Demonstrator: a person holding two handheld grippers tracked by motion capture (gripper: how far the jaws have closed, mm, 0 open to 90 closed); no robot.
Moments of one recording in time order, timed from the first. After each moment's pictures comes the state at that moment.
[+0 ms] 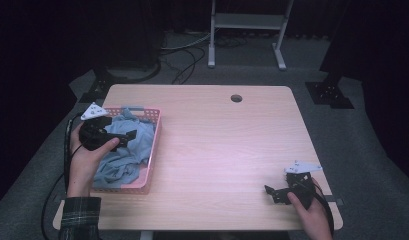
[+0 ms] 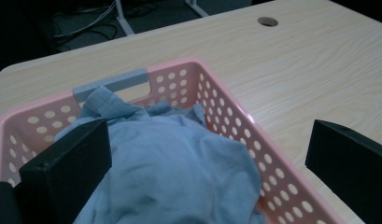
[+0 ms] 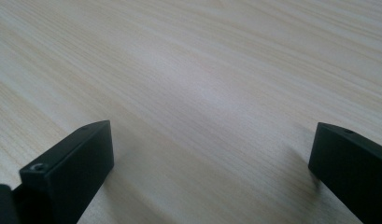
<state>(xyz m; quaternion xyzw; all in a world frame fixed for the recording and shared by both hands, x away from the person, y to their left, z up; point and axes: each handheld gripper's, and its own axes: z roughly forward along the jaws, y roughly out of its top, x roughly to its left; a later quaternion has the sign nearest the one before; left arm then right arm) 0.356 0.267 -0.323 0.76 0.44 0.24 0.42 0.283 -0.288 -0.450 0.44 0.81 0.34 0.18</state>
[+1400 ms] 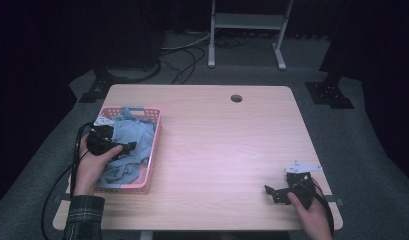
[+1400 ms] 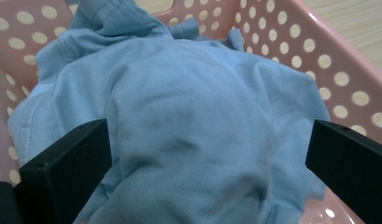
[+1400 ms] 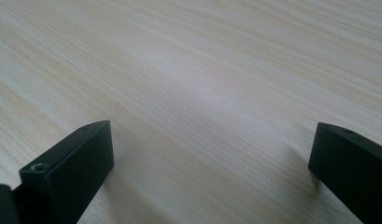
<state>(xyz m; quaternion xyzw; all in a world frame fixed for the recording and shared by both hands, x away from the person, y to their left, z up) 0.379 0.279 -0.379 0.78 0.49 0.20 0.34 0.283 -0.288 -0.450 0.44 0.81 0.34 0.18</state>
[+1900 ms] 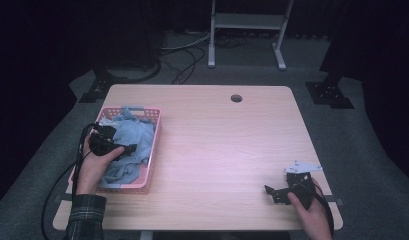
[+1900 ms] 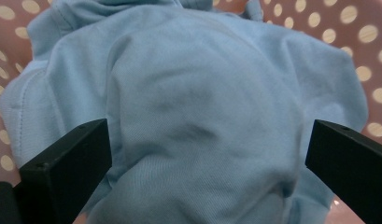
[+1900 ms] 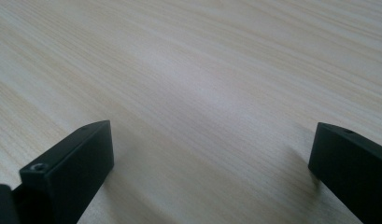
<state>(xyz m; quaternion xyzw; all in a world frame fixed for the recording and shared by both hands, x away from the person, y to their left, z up) 0.386 0.278 -0.391 0.79 0.50 0.19 0.30 0.283 -0.288 -0.450 0.44 0.81 0.34 0.18</state>
